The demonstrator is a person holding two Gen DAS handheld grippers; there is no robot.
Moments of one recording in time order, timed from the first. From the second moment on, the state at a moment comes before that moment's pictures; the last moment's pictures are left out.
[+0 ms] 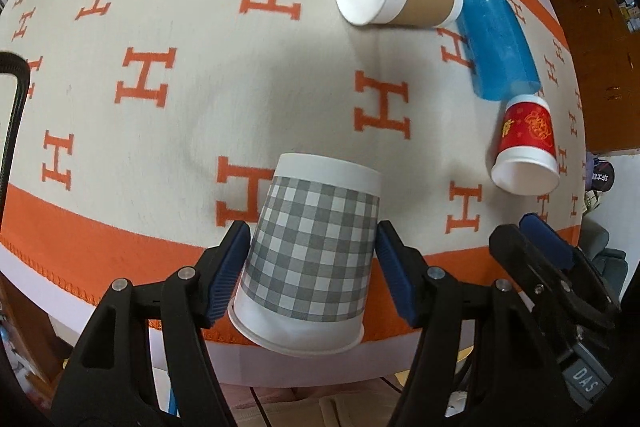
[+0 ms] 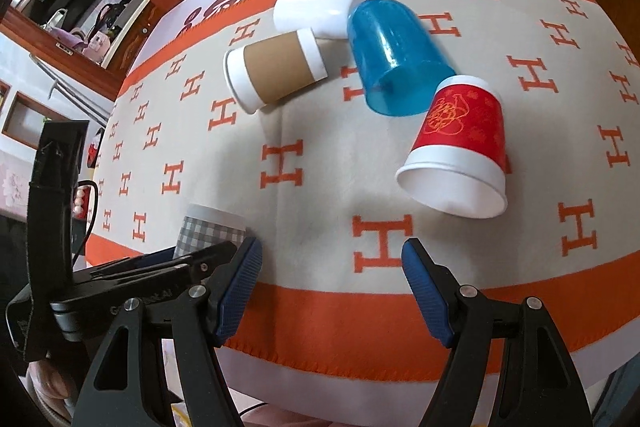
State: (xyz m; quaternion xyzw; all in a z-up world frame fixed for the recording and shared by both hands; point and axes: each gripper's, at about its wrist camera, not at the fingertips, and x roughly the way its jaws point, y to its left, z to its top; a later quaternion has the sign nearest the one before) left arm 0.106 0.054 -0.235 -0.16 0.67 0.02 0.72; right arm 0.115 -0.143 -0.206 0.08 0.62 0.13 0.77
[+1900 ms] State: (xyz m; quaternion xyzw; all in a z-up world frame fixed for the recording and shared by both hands) left arm 0.039 0.157 -0.189 -0.11 0.60 0.10 0.78; right arm 0.132 -0.050 -0.266 0.16 0.72 0.21 0.65
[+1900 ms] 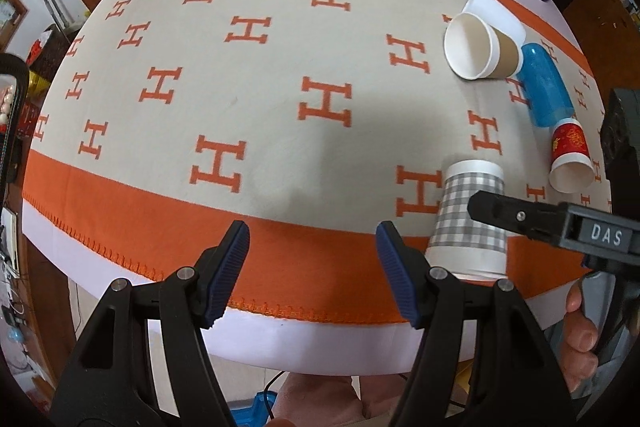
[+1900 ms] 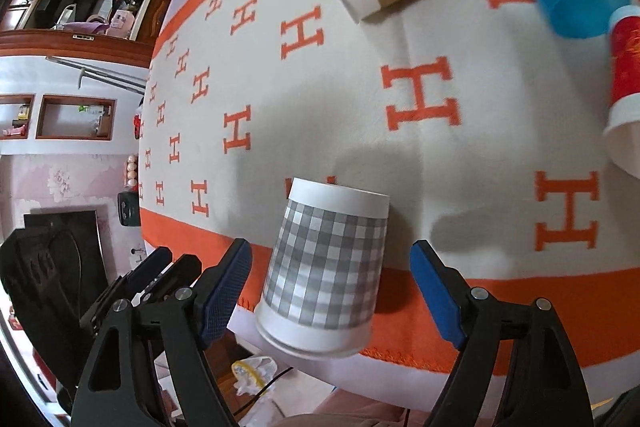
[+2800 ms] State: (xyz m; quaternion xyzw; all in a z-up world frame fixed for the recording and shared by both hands) left arm 0.045 0.138 -0.191 -0.10 0.56 0.10 0.81; right arm 0.124 -0.032 -0.208 0.05 0.51 0.23 0.83
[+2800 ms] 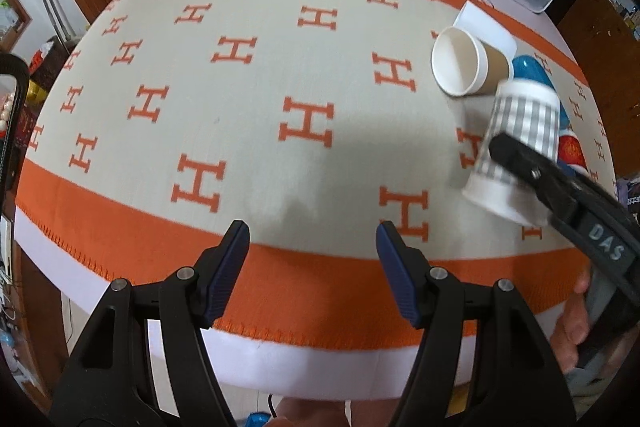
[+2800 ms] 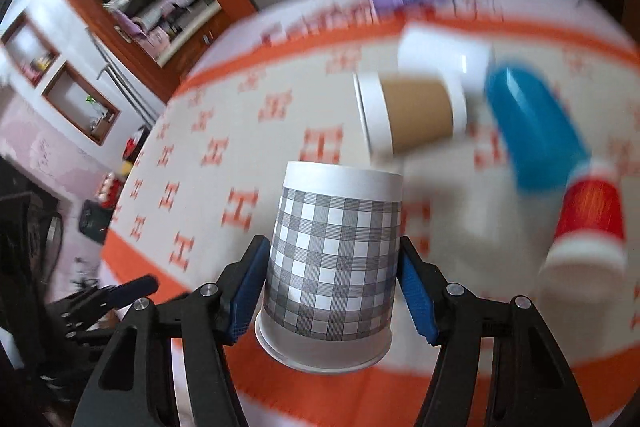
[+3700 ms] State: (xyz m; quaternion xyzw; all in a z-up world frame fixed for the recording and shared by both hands) left arm 0.030 0.121 -0.201 -0.07 0.54 0.12 0.83; right arm 0.061 -0.043 -0.244 -0.05 0.44 0.23 0.86
